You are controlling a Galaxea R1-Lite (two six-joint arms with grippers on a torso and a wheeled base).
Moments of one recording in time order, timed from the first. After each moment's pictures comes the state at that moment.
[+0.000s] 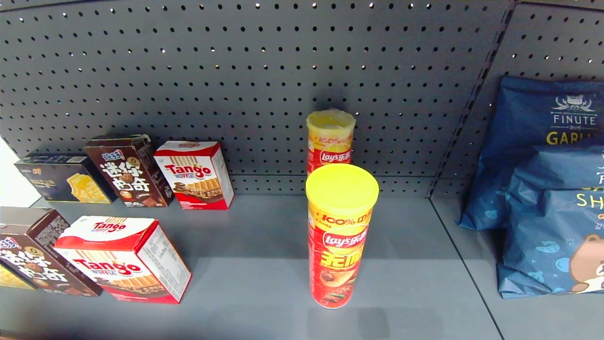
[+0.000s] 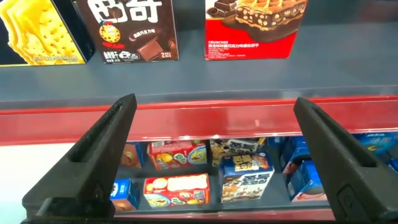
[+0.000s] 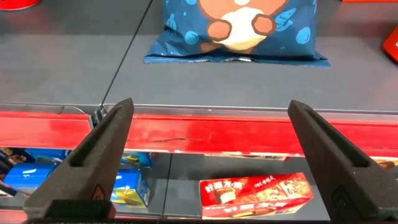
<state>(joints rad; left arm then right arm) 0.00 0.00 0.00 0.00 -0.05 0.01 0.00 0.00 0.00 0.00 0.03 0.01</state>
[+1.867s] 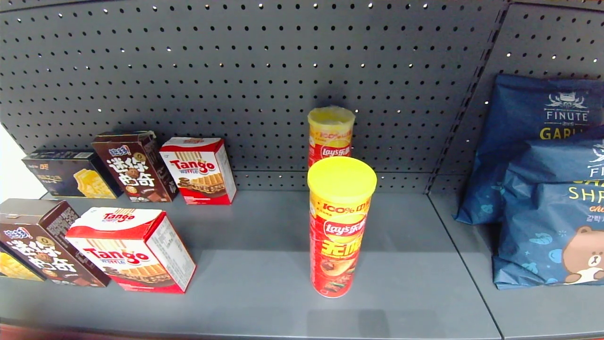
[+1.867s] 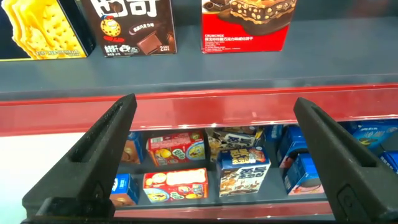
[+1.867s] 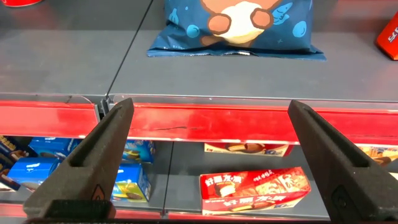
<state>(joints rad) 0.00 0.00 0.00 0.00 -0.06 0.02 0.00 0.00 0.00 0.00 0.02 0.01</state>
